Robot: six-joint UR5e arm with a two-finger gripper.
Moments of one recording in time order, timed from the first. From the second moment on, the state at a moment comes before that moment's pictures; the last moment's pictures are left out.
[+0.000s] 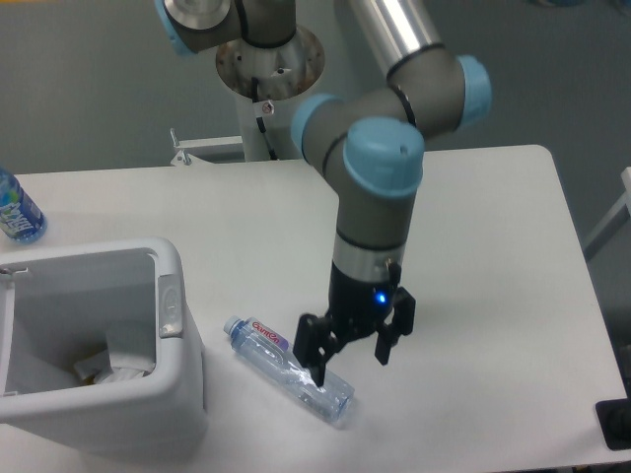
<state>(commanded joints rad) 2.42 -2.10 -1.44 -0.85 1.35 -0.07</state>
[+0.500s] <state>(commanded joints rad) 2.40 -2.20 -1.42 -0.84 1.42 -0.07</state>
